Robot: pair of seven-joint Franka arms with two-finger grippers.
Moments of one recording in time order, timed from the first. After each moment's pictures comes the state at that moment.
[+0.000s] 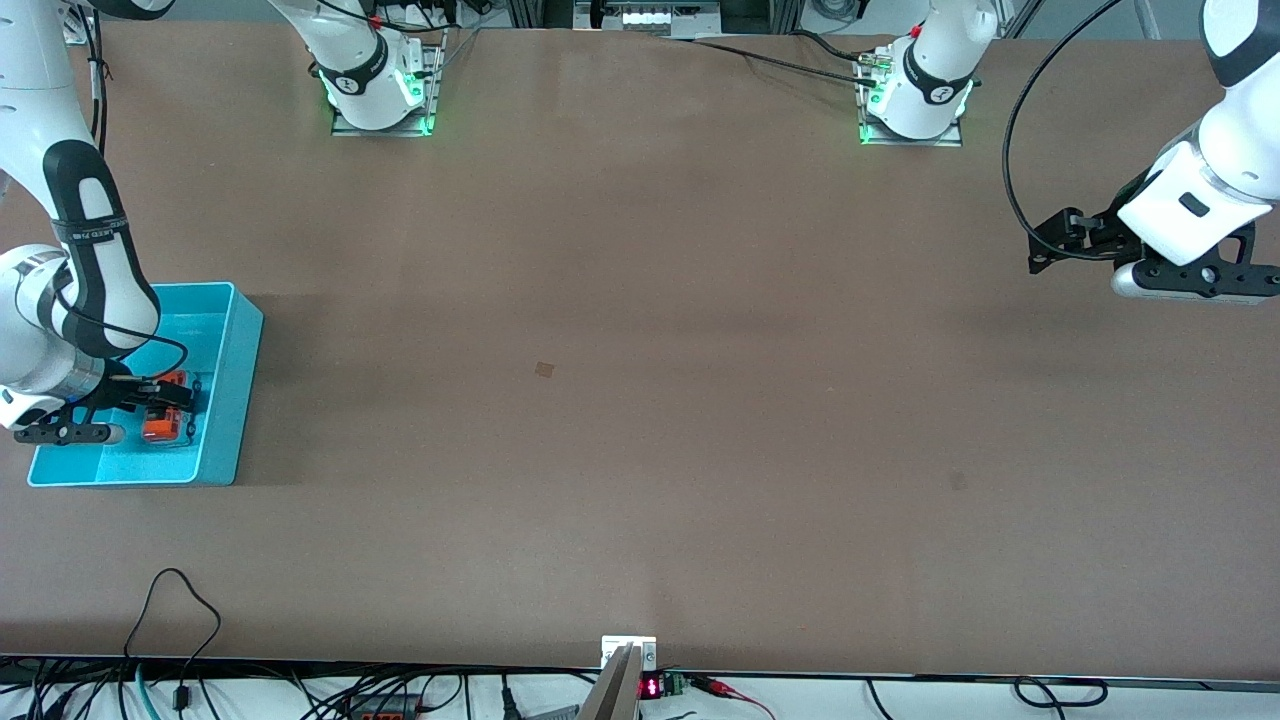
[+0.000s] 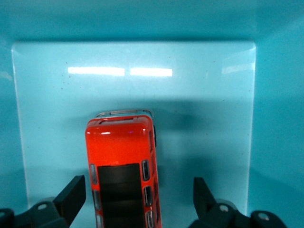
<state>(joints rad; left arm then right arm) 0.02 0.01 -0.09 -1.69 0.00 1.65 -0.03 -0.25 0.66 -0.13 -1.73 0.08 2.42 -0.43</state>
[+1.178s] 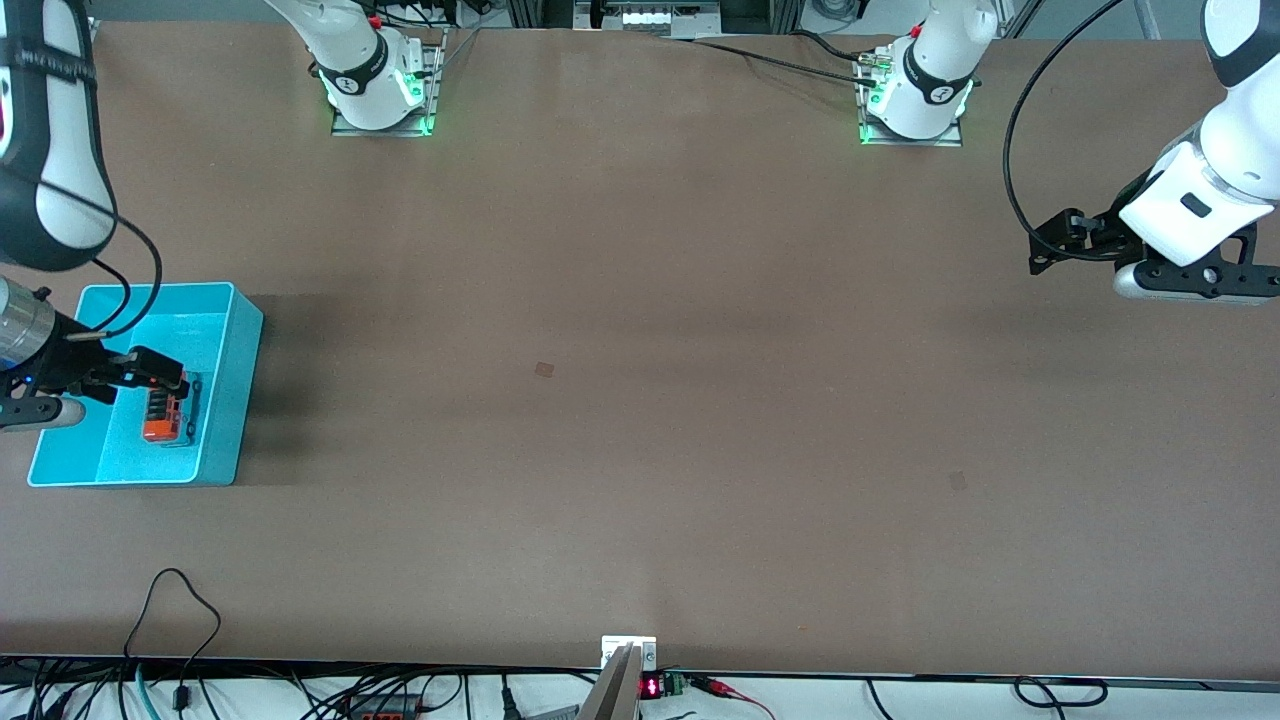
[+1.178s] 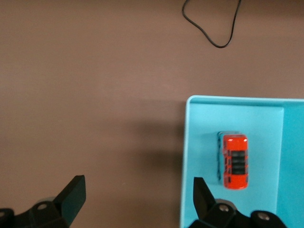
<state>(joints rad) 0.02 0.01 -0.09 -1.68 0.00 1.65 -0.03 -0.02 0.27 -0.09 -1.62 0.09 1.97 -0.18</state>
